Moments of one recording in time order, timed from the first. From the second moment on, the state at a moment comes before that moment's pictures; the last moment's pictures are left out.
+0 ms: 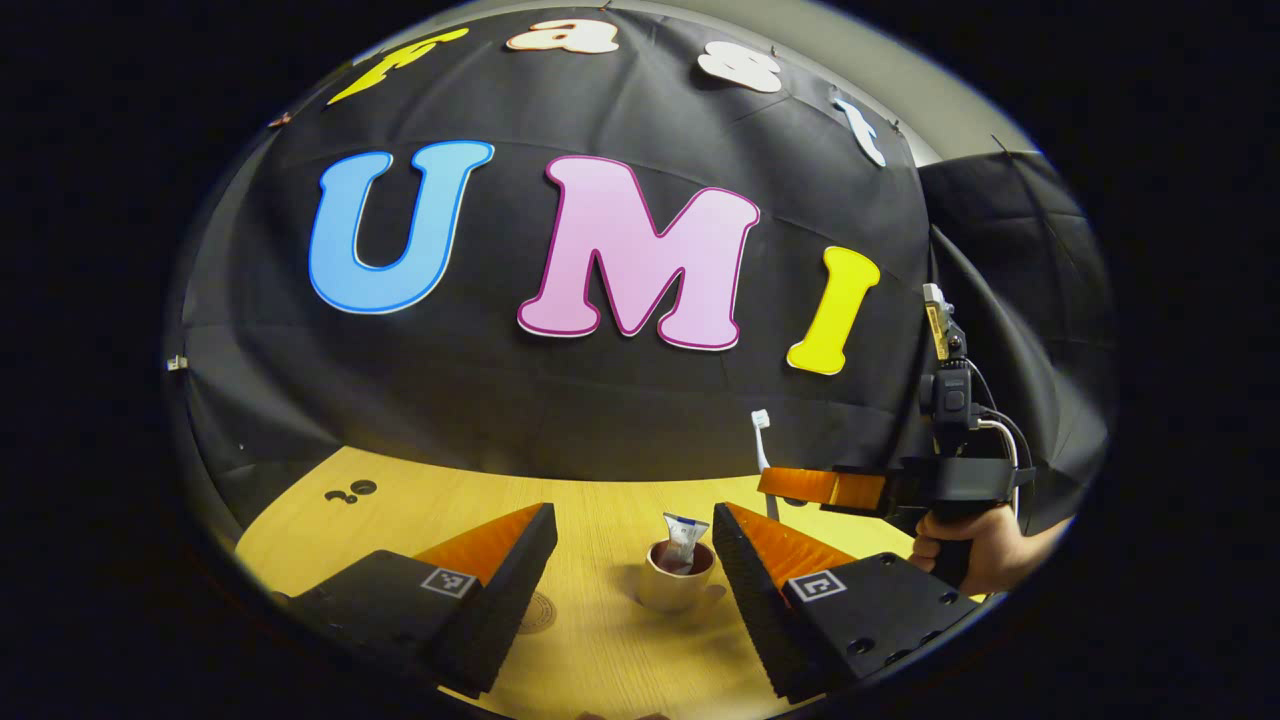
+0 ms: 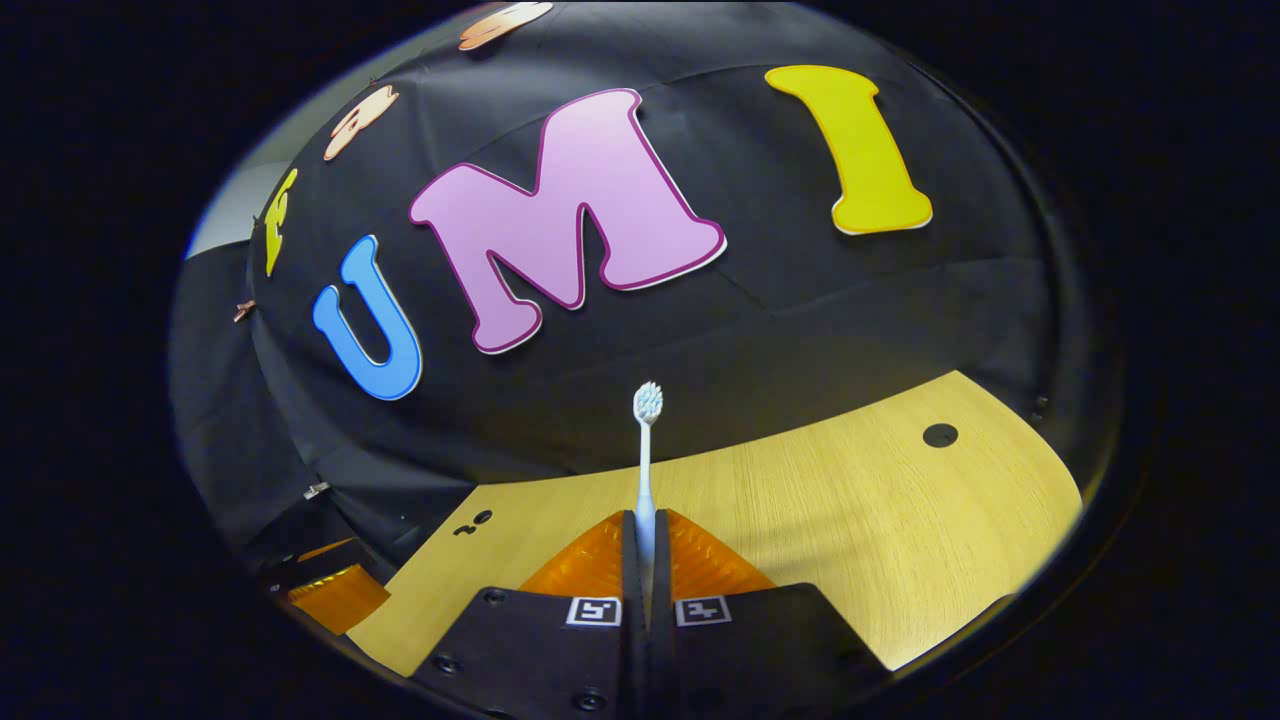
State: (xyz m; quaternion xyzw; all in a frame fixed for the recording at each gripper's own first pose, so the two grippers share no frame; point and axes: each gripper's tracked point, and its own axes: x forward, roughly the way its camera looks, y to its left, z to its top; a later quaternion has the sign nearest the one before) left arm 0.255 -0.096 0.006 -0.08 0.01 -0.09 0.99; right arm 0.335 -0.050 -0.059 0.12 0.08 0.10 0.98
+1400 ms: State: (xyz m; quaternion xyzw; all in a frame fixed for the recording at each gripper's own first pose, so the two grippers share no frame) left arm 0.269 -0.079 -0.081 -0.15 0.01 -0.07 0.99; right arm 0.362 -0.023 -0.098 -0.04 -0.16 0.08 0.98
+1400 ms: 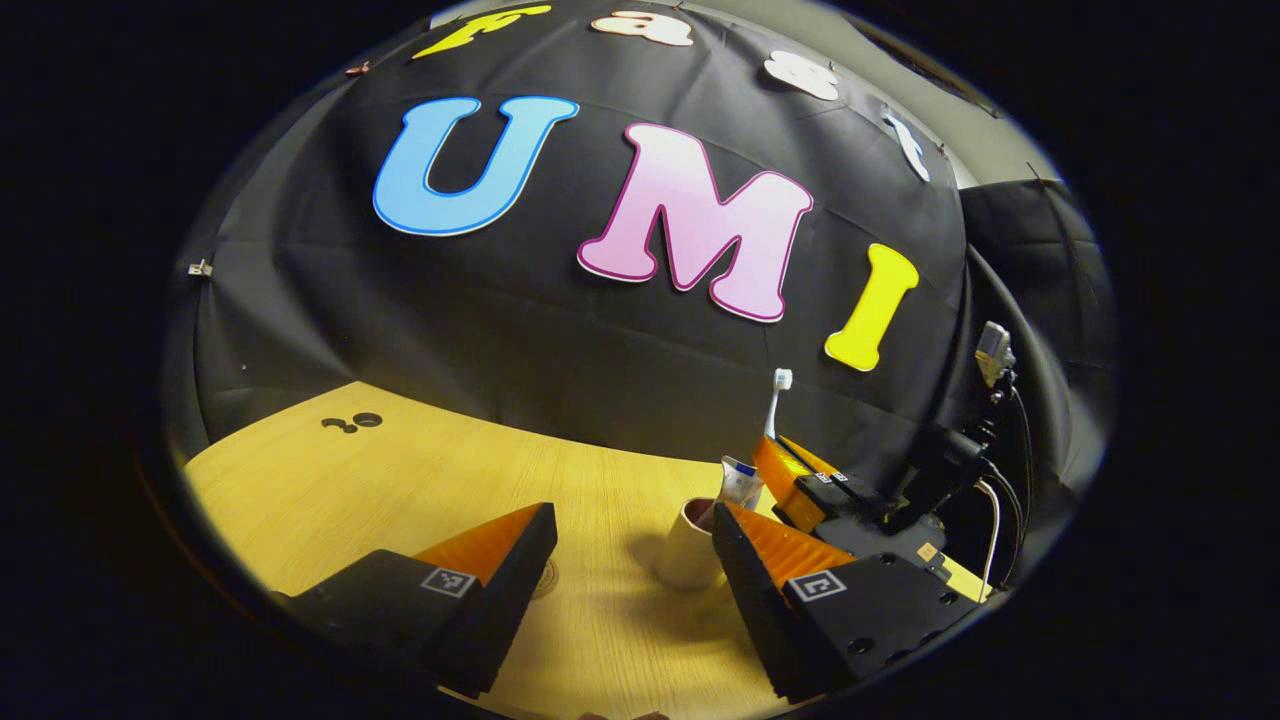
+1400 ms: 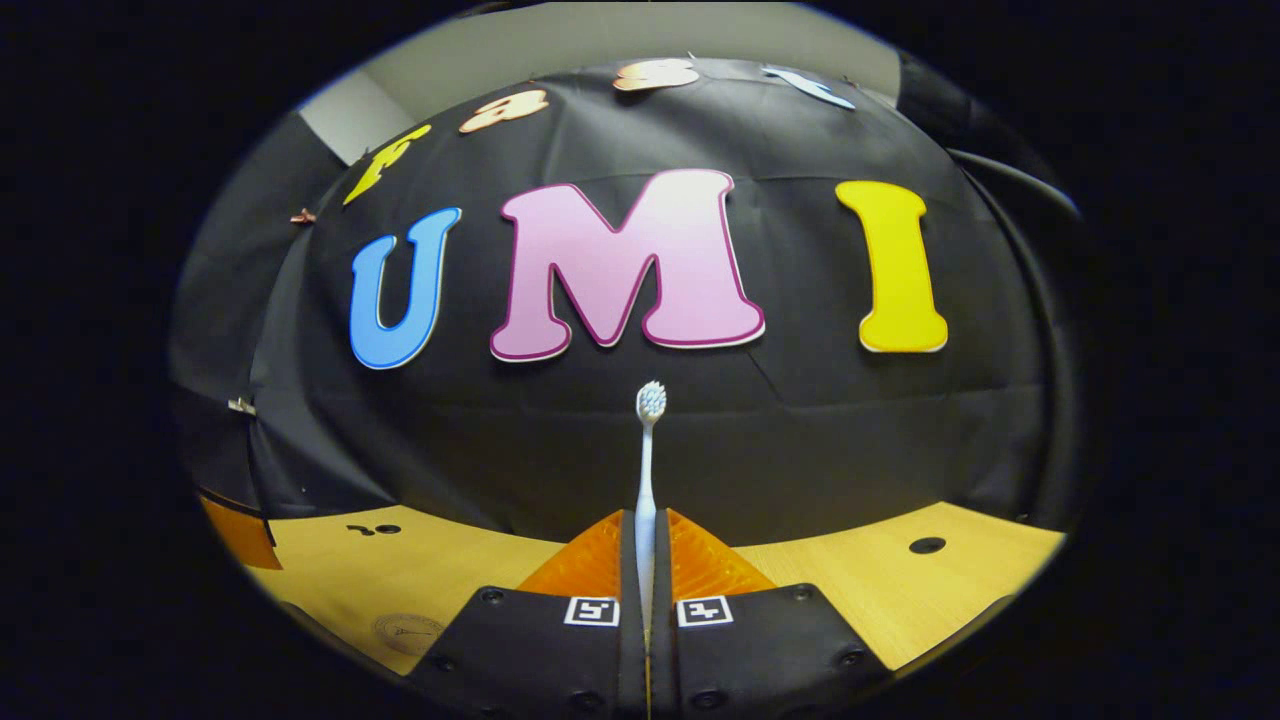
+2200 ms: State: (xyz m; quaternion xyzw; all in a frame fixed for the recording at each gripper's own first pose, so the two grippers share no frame) left arm 0.259 -0.084 -0.076 -0.16 0.02 -0.07 0.98; right arm 0.303 -0.032 -0.075 -0.03 -0.15 0.10 0.98
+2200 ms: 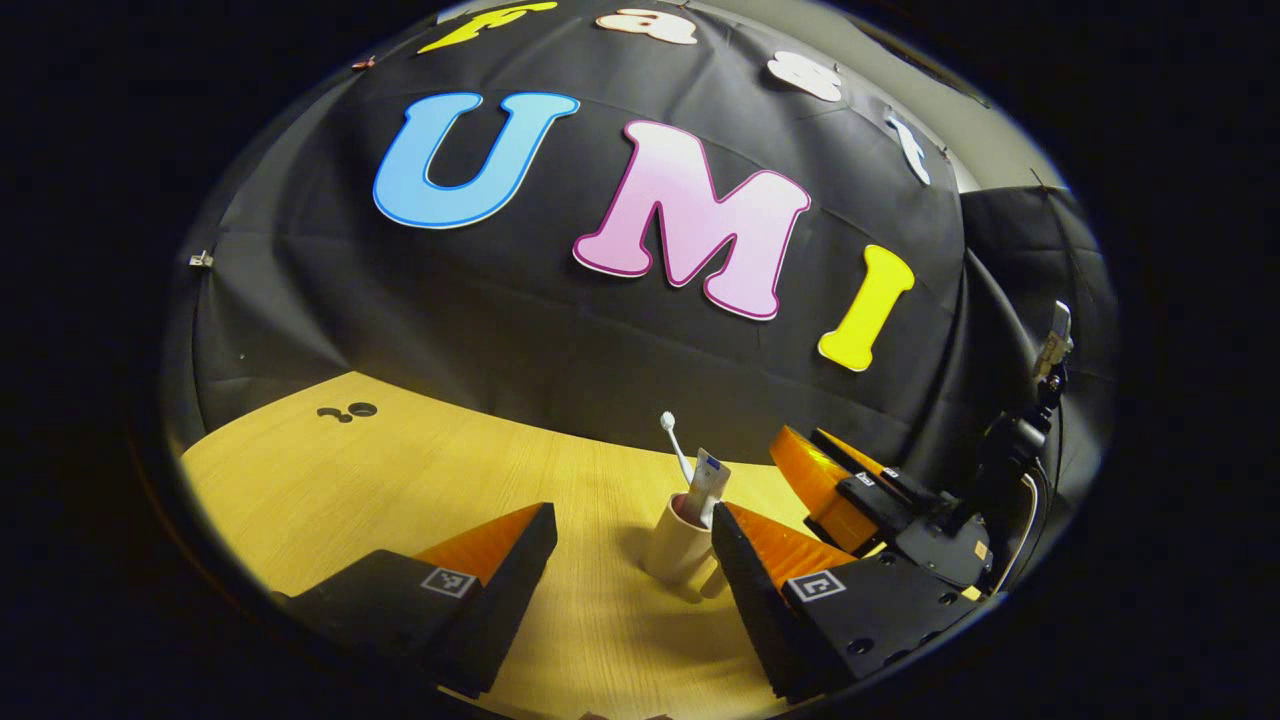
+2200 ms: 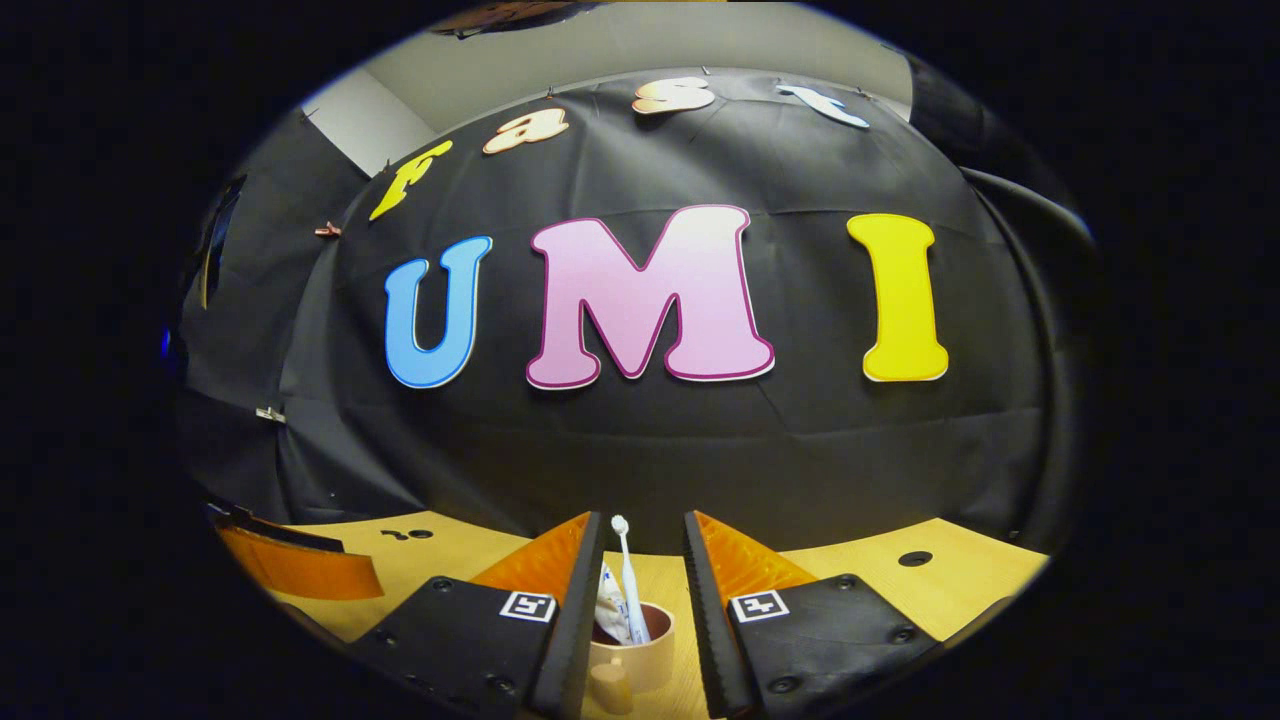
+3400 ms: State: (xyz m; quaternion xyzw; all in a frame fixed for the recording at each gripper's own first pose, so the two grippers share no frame) left arm 0.147 -0.010 -0.039 -0.16 0.05 0.02 0.99; right arm 0.283 -0.013 -0.122 0.03 0.34 0.15 0.93
